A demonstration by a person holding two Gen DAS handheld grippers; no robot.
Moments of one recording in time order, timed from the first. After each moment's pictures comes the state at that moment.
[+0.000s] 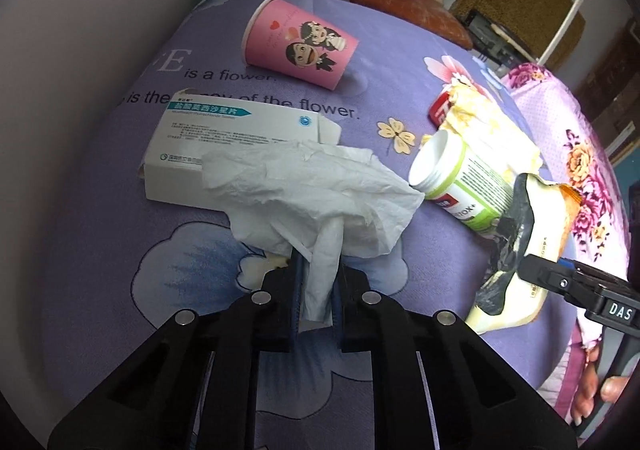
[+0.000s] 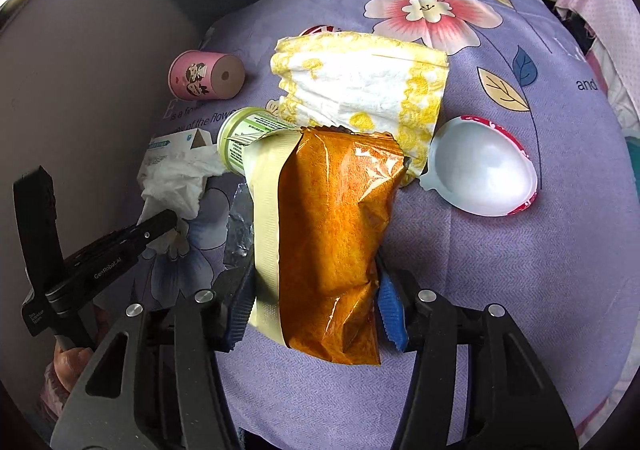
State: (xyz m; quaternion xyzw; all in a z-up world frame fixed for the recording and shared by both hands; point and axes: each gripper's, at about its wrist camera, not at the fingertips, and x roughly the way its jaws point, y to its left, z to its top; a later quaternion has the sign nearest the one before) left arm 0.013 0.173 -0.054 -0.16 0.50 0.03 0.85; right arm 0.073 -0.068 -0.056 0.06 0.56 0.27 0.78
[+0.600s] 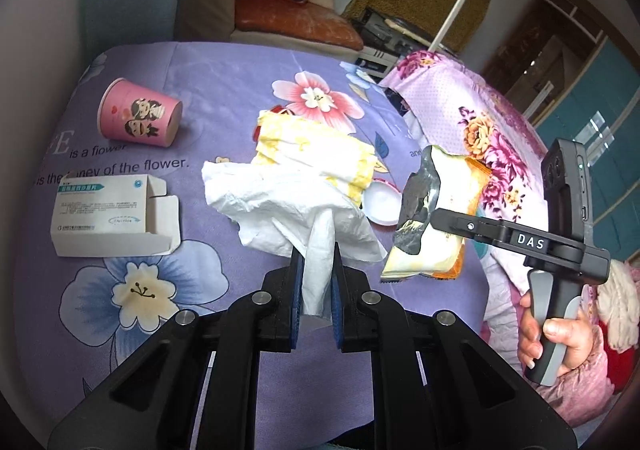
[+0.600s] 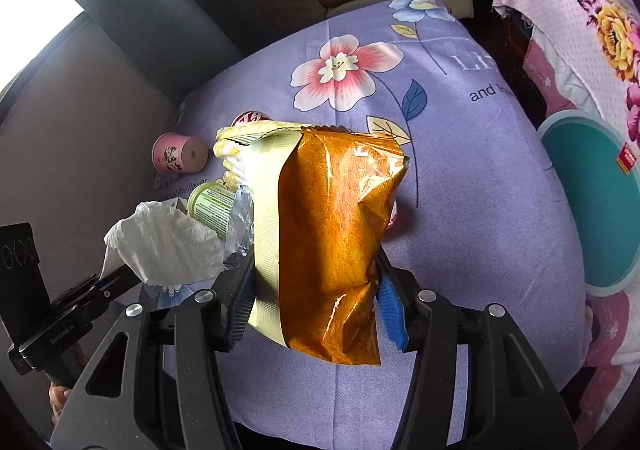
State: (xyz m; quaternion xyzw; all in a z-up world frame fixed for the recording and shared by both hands) left arm 0.012 0.082 0.016 -0.13 0.46 -0.13 0.87; right arm 0.080 -0.169 -0.022 0.15 0.51 0.22 0.82
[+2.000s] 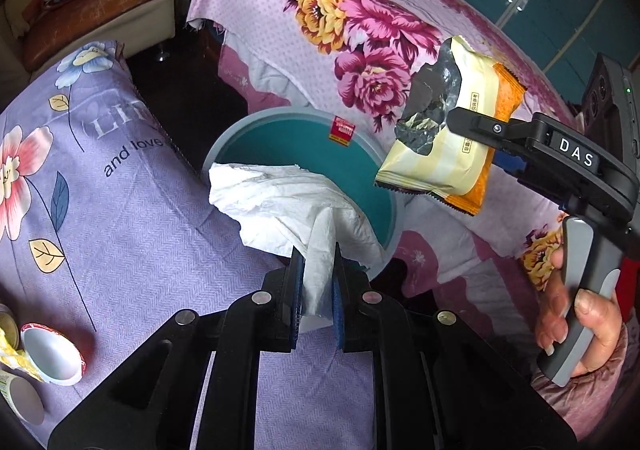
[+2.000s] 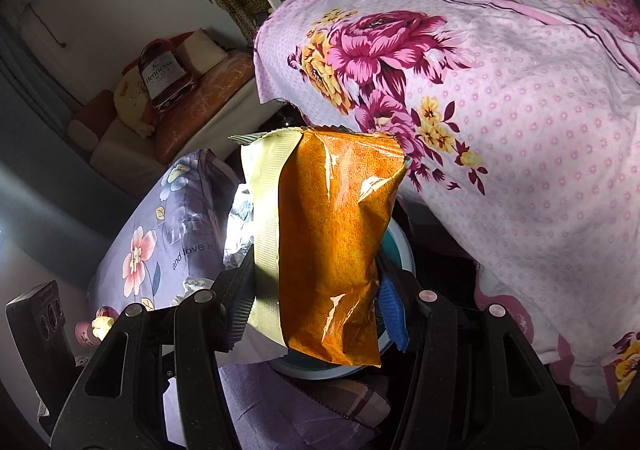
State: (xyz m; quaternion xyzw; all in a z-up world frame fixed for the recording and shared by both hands) left arm 0.131 -0.271 -0.042 0.06 0.53 -0.31 0.79; right arm 0.079 -0.494 -0.038 0.29 0.40 -0.04 0.87
